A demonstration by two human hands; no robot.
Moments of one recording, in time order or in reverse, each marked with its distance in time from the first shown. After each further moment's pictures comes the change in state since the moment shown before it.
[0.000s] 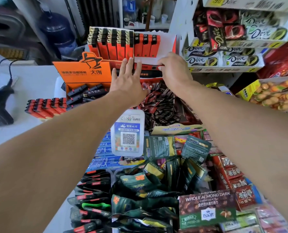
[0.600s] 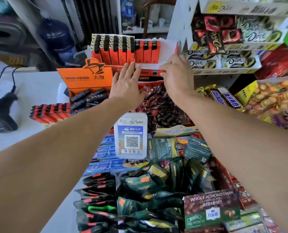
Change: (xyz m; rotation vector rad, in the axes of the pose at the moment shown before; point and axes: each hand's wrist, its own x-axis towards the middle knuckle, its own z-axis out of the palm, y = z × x) left_hand -0.004 -0.015 0.002 -0.141 0.095 0.073; right_hand -0.018 -0.006 0.000 -0.088 0.213 0.036
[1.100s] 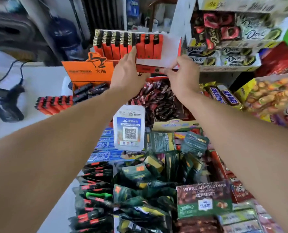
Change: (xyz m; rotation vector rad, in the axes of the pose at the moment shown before) left_hand -0.001 0.017 -0.020 -0.336 0.214 -0.126; right_hand -0.022 0.006 -0.019 0.437 0.041 0.237
